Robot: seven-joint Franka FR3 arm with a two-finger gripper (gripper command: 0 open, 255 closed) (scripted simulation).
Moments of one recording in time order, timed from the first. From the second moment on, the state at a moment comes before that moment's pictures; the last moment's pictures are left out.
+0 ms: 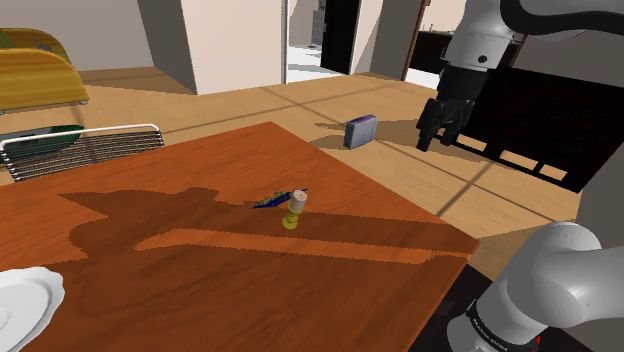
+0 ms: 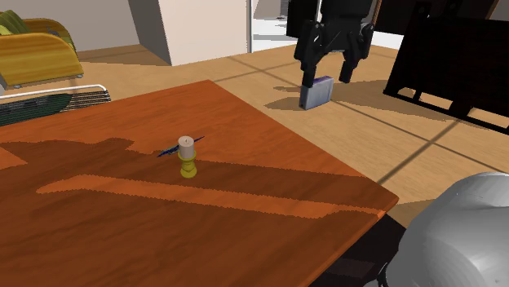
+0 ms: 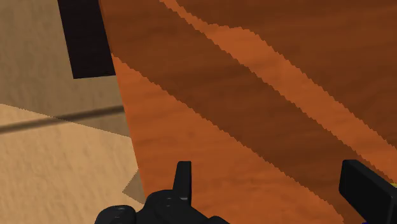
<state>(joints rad) 0.01 -0.83 0.03 -2.28 0.11 1.45 0.11</state>
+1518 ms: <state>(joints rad) -0.05 -0.50 0.49 -2.39 0.29 2.26 0.64</state>
